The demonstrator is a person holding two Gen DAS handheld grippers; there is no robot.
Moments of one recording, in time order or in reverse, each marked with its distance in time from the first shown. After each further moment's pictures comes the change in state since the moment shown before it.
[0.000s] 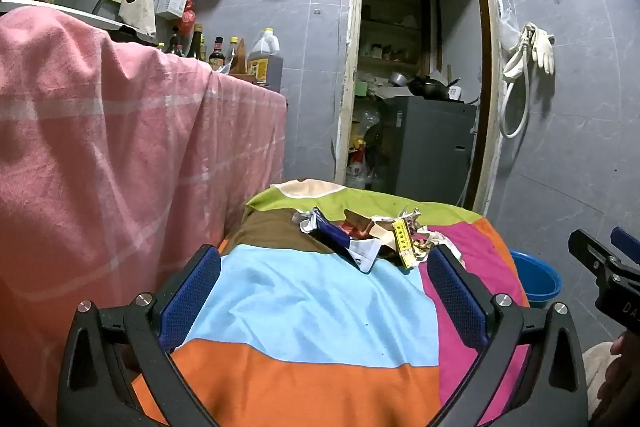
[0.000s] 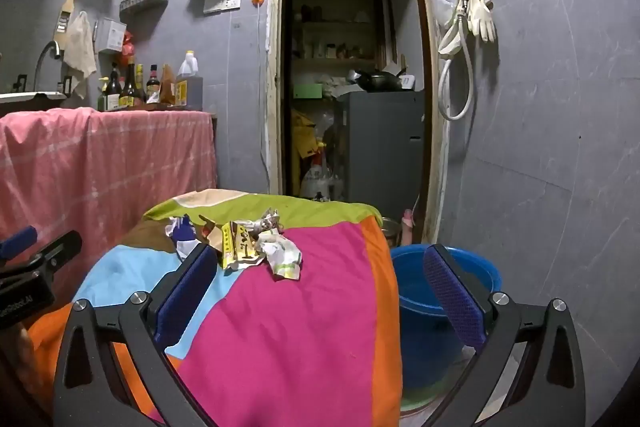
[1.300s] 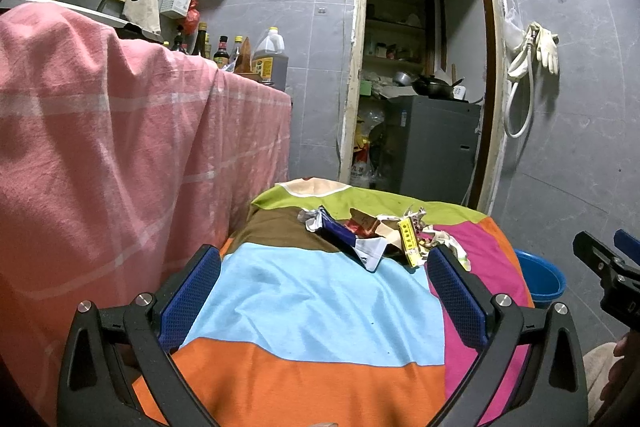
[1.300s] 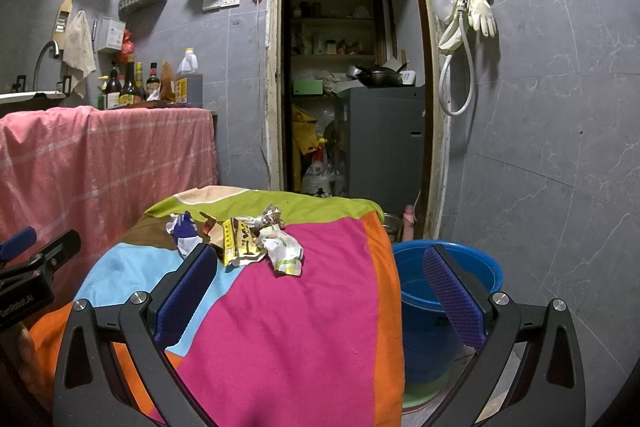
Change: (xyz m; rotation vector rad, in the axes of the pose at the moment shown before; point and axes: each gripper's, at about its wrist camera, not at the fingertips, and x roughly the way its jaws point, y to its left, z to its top) left arm 0.005 0.009 -0.004 -0.002 0.002 0.005; right arm 0.002 0.000 -0.002 -0.003 0.010 -0.001
